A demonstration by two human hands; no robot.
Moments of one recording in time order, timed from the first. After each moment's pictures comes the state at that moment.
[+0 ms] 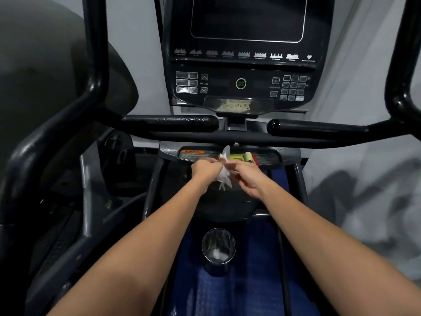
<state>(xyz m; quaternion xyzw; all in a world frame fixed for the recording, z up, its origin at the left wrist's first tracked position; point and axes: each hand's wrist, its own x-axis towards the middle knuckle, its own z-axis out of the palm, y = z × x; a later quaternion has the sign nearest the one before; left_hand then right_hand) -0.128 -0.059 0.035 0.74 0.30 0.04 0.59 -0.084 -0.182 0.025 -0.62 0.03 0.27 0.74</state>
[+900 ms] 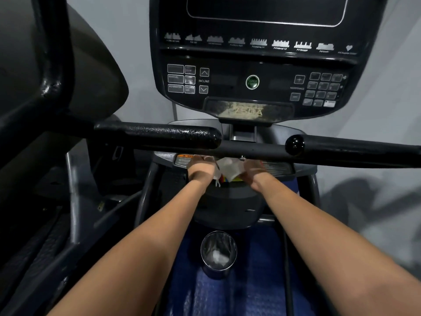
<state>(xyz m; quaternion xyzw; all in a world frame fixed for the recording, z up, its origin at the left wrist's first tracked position) -0.042 -0.028 0.003 0.76 0.36 0.09 0.53 0.018 -0.155 -0.003 -0.68 0.08 0.25 0.68</state>
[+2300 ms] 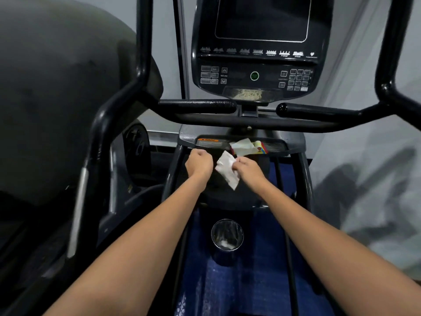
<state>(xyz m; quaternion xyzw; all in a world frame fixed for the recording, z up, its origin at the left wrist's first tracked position) -0.256 -0.049 0.060 0.69 0.36 0.16 0.61 -0.200 -0.184 0.032 -0.83 -0.14 0.13 0.53</state>
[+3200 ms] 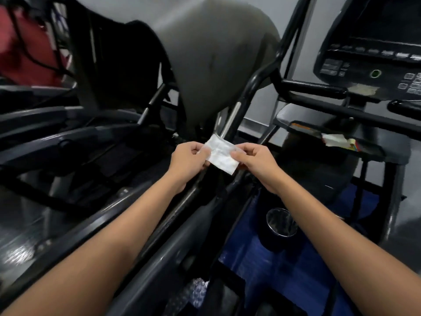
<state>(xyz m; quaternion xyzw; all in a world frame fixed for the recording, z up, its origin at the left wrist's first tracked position) -0.664 0.004 0.091 0.70 0.37 0.28 0.53 -0.503 -0.117 0.086 -0.67 -0.38 0.29 0.56</state>
